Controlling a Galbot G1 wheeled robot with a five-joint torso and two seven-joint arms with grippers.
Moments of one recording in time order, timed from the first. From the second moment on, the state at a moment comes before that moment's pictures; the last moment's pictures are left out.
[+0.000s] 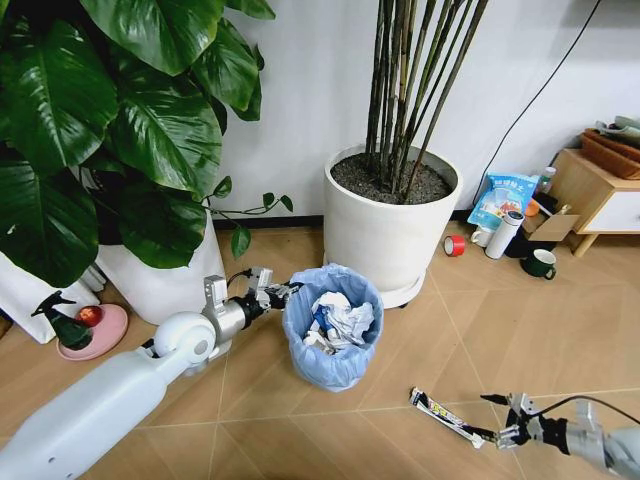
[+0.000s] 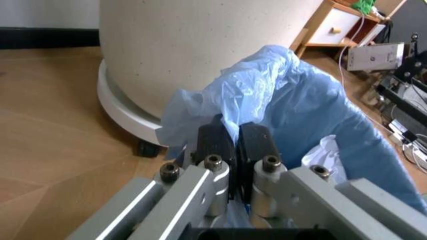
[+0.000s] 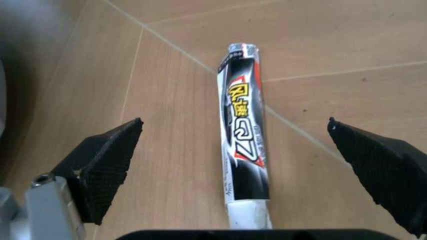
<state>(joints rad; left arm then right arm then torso) 0.67 -0.76 0.26 -1.75 -1.17 0.23 0.08 -1.26 0.72 0.31 1.01 0.53 0.25 -1.04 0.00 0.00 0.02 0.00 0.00</state>
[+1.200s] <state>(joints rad) 0.66 -0.77 0.24 -1.76 -1.19 0.23 0.08 -1.04 0.80 0.12 0.79 0.36 0.24 -1.03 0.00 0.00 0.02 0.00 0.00</state>
